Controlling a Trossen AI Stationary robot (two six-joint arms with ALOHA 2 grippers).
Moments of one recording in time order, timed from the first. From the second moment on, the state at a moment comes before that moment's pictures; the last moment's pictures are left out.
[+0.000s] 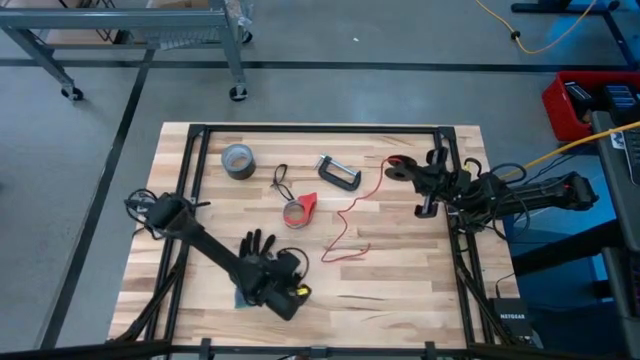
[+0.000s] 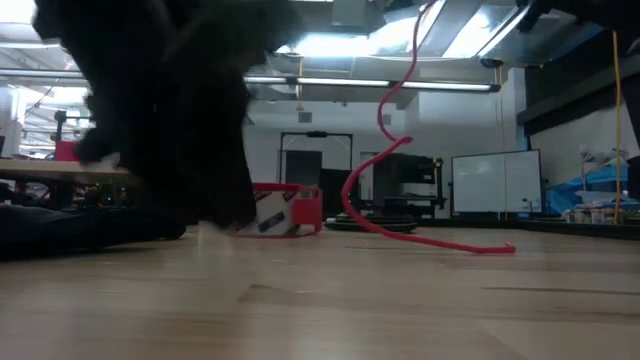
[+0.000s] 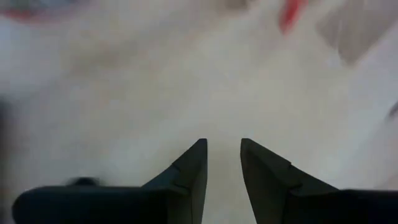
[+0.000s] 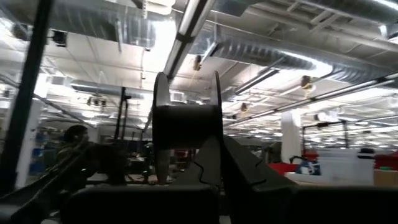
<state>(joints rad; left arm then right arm) -0.59 2.00 1.31 -0.61 -0.63 -1.44 0.07 0.64 0.22 1.04 0.23 -0.23</state>
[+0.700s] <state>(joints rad) -0.39 1.90 1.29 -0.02 -1.20 -0.61 0.07 0.95 0.26 1.08 0.12 -0.02</state>
